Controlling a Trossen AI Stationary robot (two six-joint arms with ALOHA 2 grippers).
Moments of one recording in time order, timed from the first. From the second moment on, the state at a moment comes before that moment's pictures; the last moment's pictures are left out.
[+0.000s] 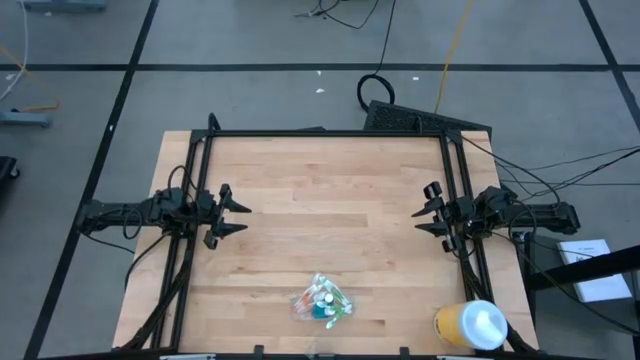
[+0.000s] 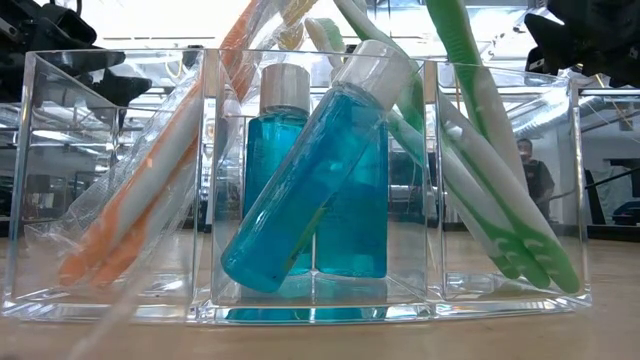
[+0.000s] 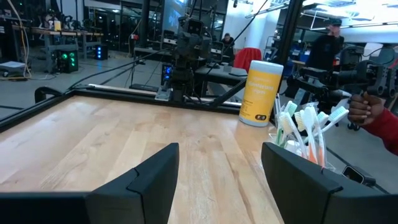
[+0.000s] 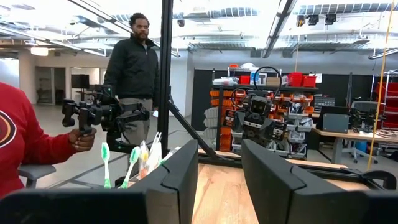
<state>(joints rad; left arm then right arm) 0.00 0.01 0.02 0.03 0.13 -0.14 0.02 0.00 0.02 0.28 -0.23 0.01</state>
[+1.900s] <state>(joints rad) 0.00 0.01 0.02 0.03 0.13 -0.06 0.02 0.00 0.01 0.09 -0.13 0.00</state>
